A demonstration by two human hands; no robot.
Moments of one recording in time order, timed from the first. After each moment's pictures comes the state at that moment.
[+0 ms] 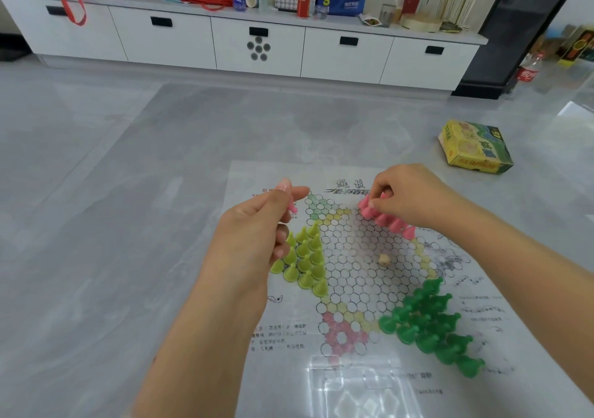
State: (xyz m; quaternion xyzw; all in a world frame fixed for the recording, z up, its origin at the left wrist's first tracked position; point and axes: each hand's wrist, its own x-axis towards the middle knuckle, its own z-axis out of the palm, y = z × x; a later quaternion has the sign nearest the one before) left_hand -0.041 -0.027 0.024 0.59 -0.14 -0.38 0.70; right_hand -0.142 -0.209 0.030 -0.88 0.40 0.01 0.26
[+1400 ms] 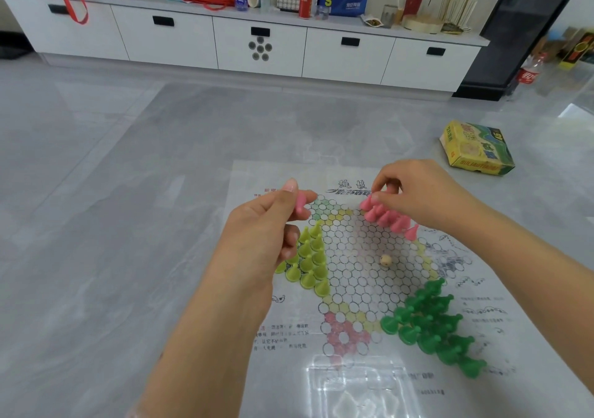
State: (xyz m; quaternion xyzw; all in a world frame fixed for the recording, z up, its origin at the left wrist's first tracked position) left_hand -0.044 -0.028 0.027 0.61 -0.14 -0.39 0.67; right_hand -0.146 -0.210 0.034 -0.90 0.37 -0.05 0.22
